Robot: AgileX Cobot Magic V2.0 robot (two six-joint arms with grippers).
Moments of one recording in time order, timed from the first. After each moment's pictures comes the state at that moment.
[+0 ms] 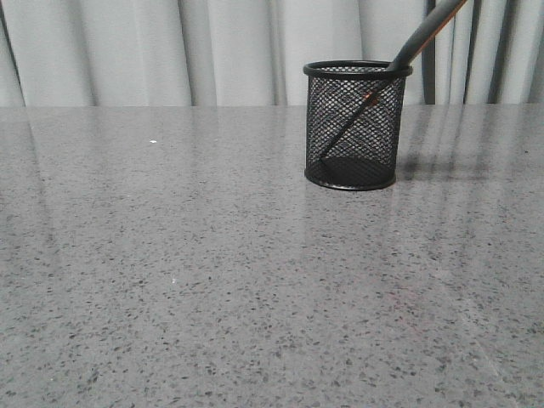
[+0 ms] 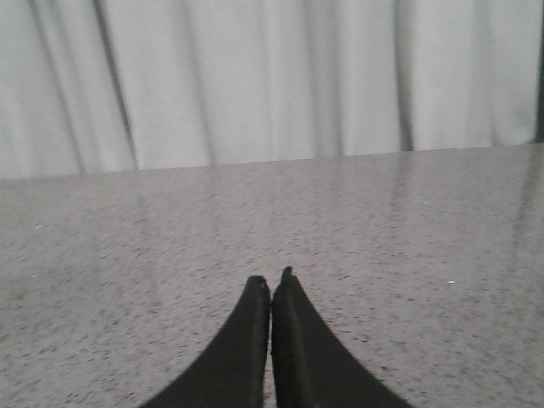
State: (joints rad) left arm -0.12 0.07 -0.02 -0.10 0.02 0.11; right arm 0.05 0.07 -0.26 0.48 0.32 -0.36
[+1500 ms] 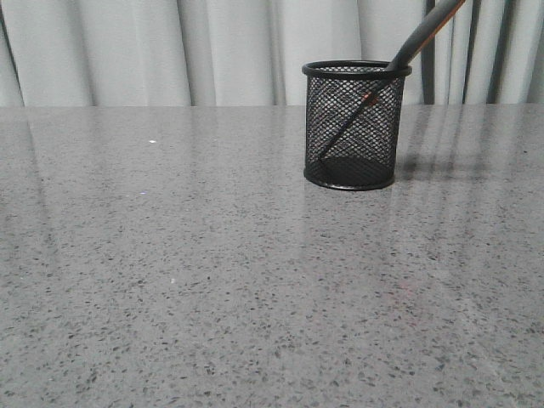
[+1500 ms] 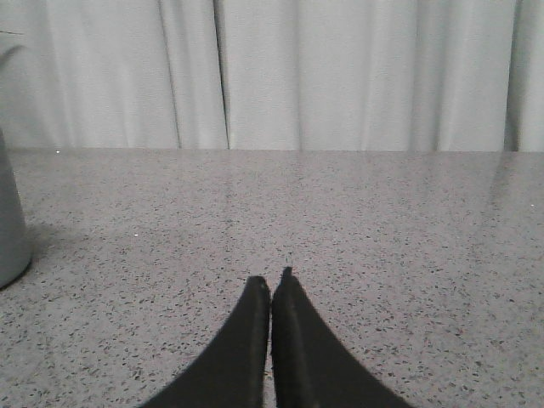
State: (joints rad) left arm 0.04 0.00 0.00 -0.07 0.09 0.06; right arm 0.05 0.07 -0.26 0.48 0.33 -0.36
